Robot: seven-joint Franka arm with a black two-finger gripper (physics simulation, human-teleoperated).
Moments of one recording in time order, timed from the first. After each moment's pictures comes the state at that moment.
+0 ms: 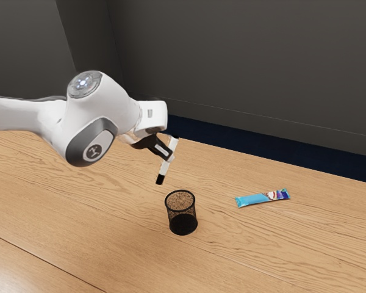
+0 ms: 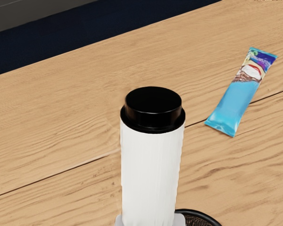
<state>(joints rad) -0.14 -0.14 -0.11 -2.32 0.10 2.74 0.03</state>
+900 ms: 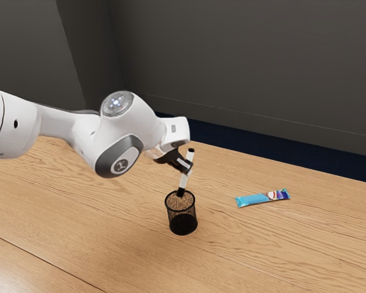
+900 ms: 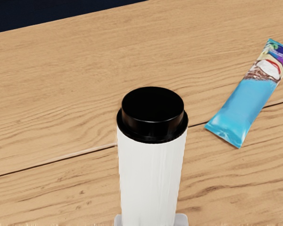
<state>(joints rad) -0.15 0.09 -0.11 -2.22 0.17 2.83 -0.14</state>
